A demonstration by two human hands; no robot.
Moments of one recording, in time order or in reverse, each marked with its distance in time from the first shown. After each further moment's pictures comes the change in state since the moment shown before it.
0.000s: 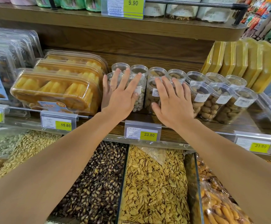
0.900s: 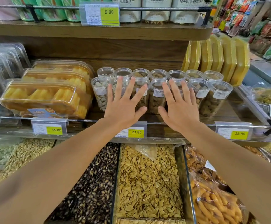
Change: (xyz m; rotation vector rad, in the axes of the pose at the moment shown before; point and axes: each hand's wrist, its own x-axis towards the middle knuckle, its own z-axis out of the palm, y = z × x) left_hand -0.009 0.058 -0.015 0.088 -0.161 0.119; right_hand -0.042 0.052 -0.006 -0.007 -0.061 0.120
